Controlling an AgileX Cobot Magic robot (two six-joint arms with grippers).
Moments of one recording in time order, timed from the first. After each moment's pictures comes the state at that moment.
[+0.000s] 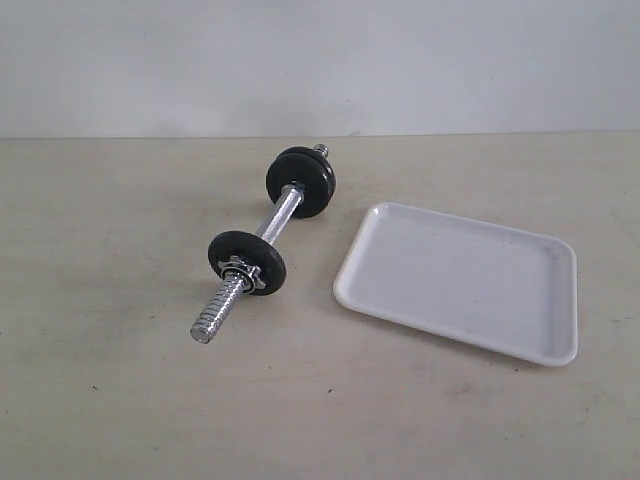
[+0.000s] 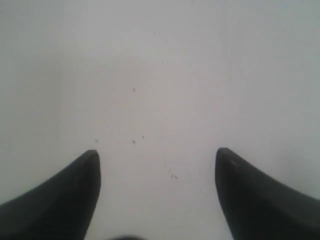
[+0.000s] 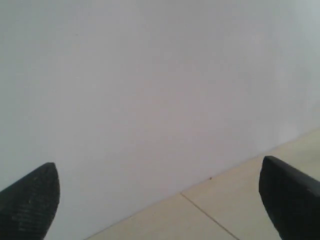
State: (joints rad) left arm -0.26 0.46 -0.38 -0.49 -0.47 0.52; right arm -0.22 0.58 -0.46 1.01 -0.29 -0.85
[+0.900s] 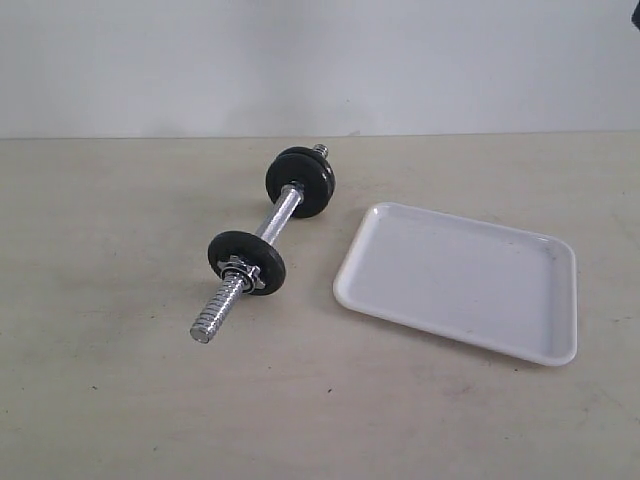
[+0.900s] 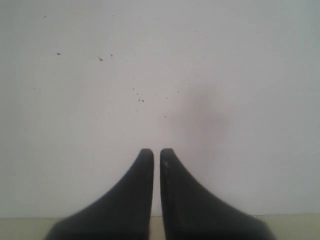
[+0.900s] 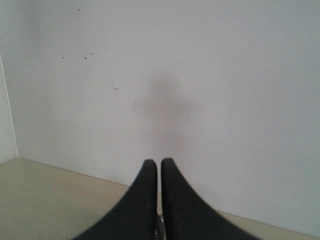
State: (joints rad) left arm -0.26 0.46 -0.31 -0.51 -0.29 0.42; right arm 0.43 0.64 -0.46 -0.23 -0.24 0.23
